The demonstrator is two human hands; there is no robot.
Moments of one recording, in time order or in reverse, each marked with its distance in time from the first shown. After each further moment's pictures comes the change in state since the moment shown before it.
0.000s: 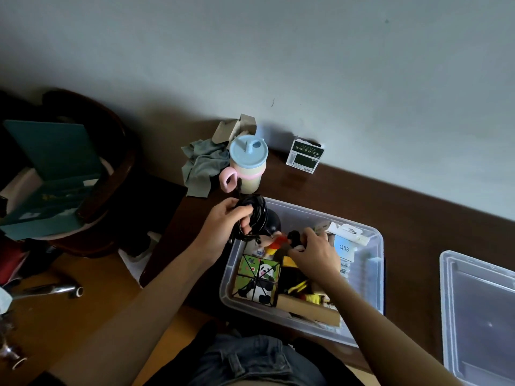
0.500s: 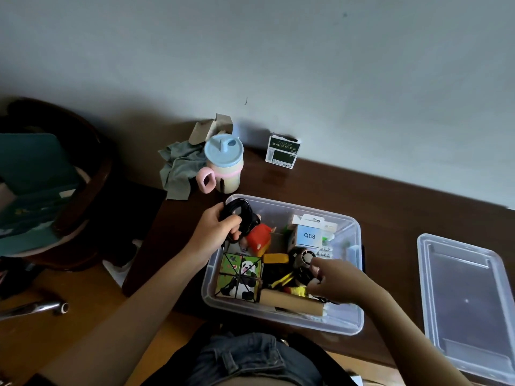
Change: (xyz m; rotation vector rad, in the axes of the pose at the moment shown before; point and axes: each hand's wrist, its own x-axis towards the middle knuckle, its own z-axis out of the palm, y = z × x) left_hand 0.004 -0.014 0.020 0.280 0.005 0.032; right_hand -0.054 0.060 -0.056 -0.187 -0.415 -0.168
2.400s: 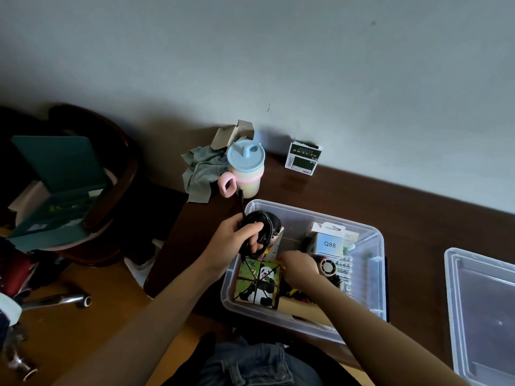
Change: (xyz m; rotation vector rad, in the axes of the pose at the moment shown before) left_hand -0.023 0.010 -0.006 -0.125 -0.097 -0.040; right_hand 0.093 -0.072 0.040 -0.089 0.103 -0.046
